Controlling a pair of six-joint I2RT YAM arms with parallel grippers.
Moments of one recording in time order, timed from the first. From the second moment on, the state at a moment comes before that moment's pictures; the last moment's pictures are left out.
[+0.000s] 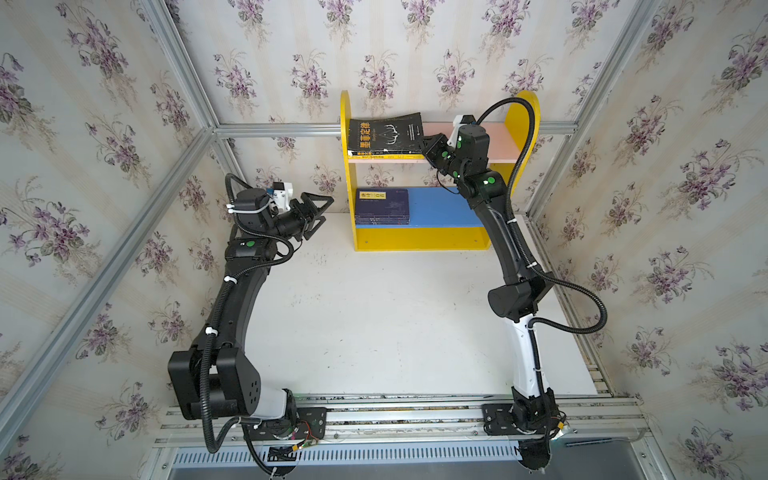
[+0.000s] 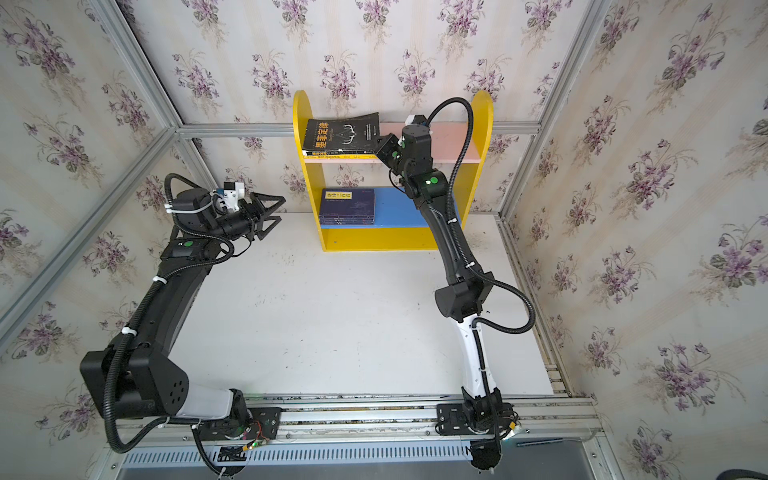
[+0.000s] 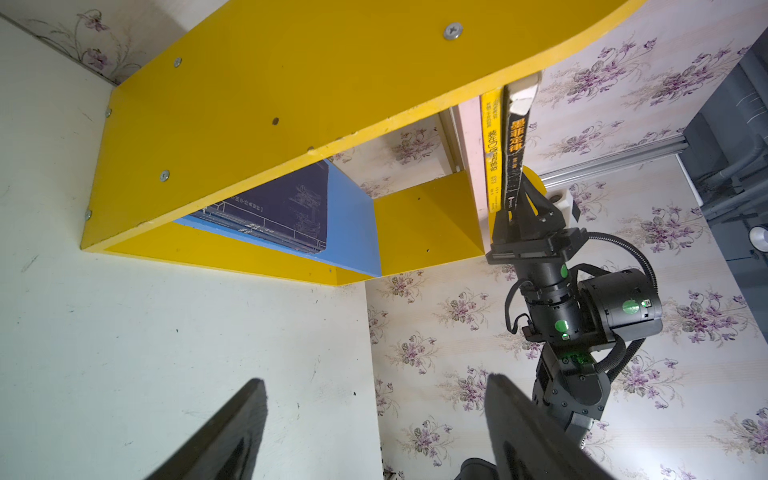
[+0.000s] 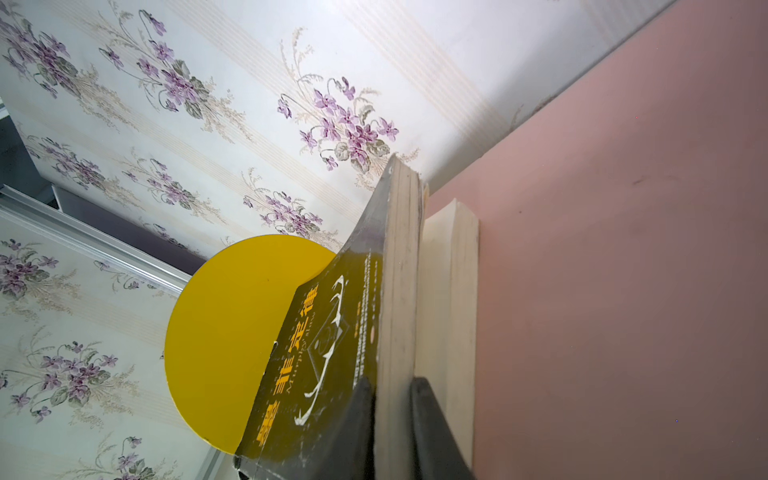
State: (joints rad) left arm 0.07 1.44 1.36 -0.20 0.81 -0.95; right arm 0.36 2.33 2.80 -0.54 -0.13 0.90
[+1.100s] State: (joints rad) left arm 0.07 1.44 1.33 -0.20 0.80 -0.96; right arm 0.38 2.33 2.80 -0.52 -0.10 0.87
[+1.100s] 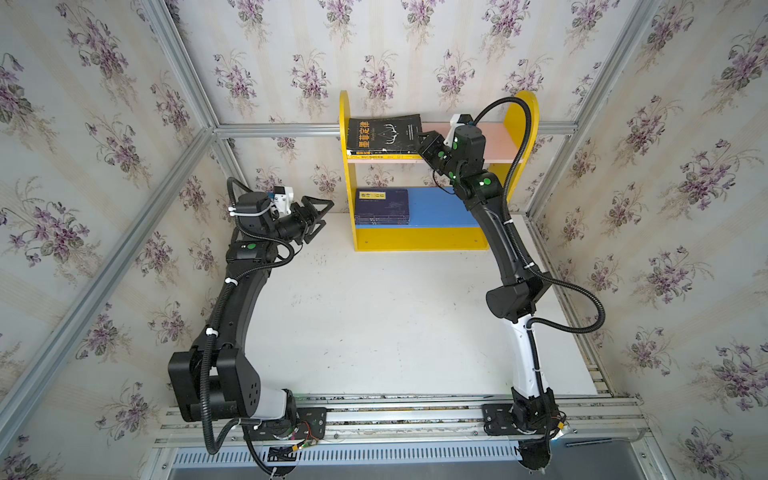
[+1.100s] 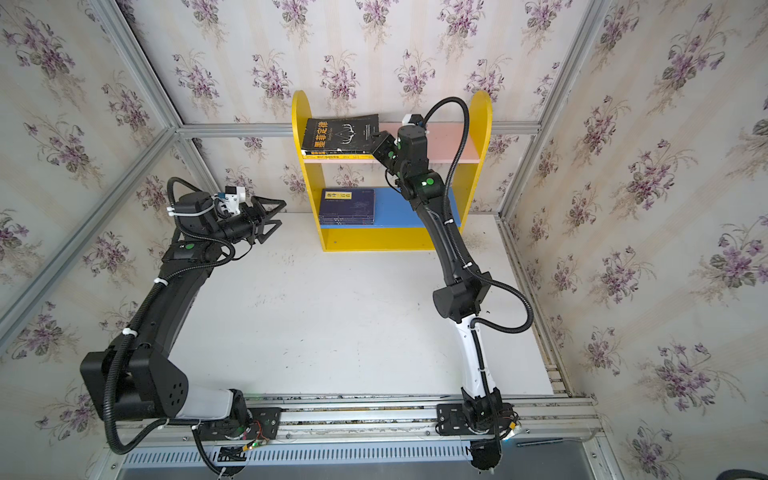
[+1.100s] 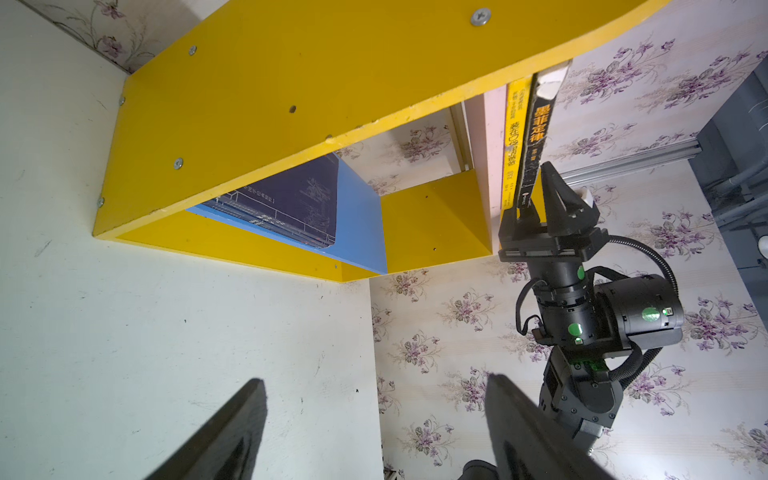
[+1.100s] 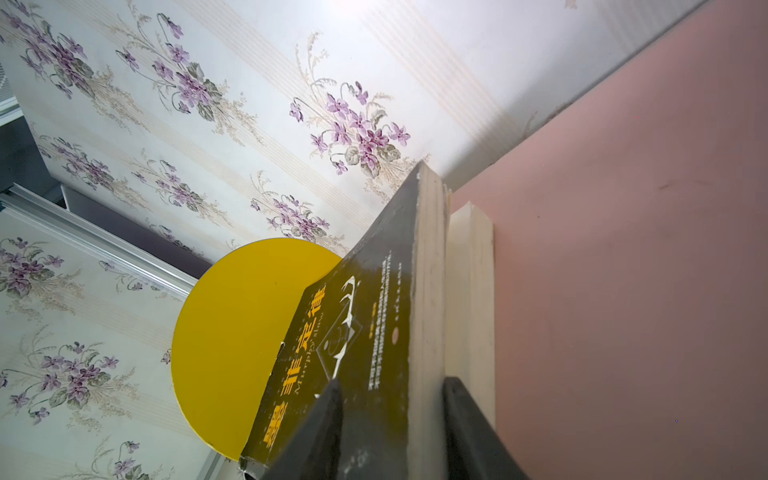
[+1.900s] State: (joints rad) left arm 0.07 1.44 1.33 -0.20 0.80 -0.96; right arm 0.33 2.27 2.79 -0.62 -0.24 0.72
